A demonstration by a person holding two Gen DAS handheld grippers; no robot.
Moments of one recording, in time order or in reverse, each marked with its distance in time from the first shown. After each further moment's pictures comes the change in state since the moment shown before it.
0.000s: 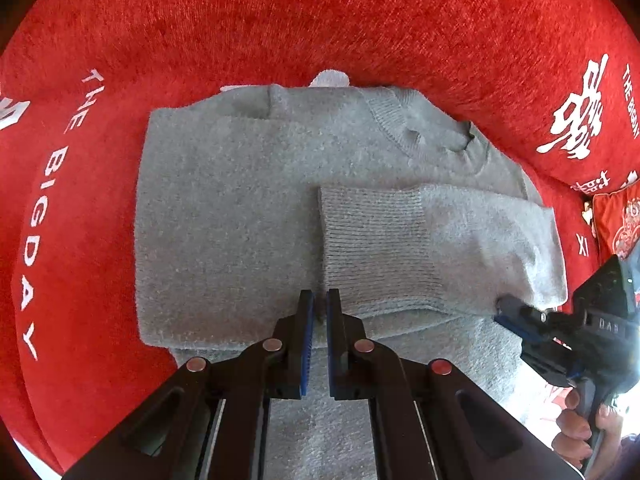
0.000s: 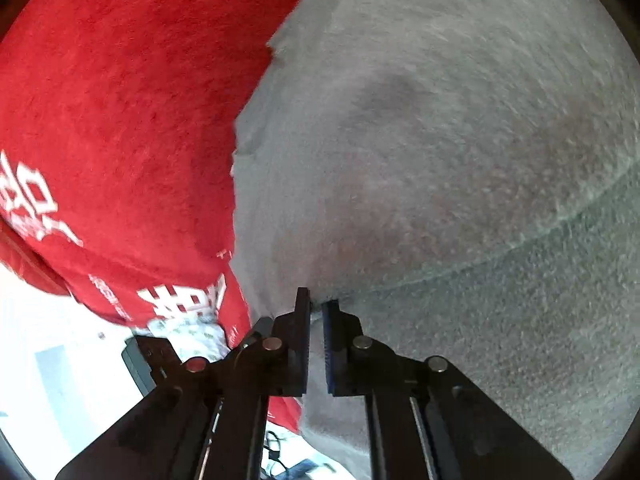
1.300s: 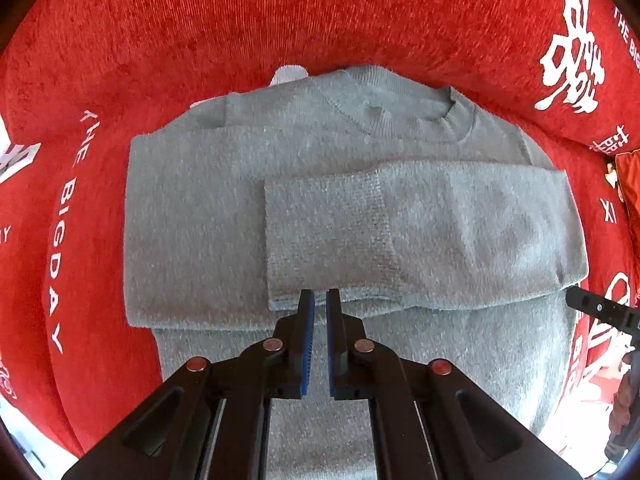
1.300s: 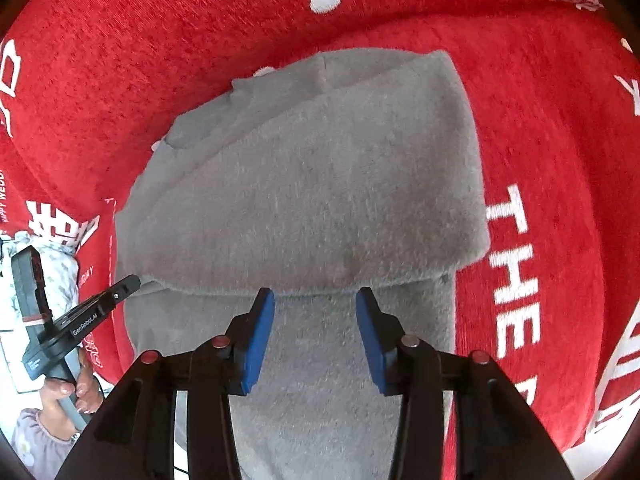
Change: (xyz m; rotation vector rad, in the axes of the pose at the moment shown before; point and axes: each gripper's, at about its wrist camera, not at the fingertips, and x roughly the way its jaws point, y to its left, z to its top) left arm 0.000 -0.060 -0.007 0.097 0.032 0.161; right arm -0.090 0.012 0.017 -0.395 -0.009 -0.530
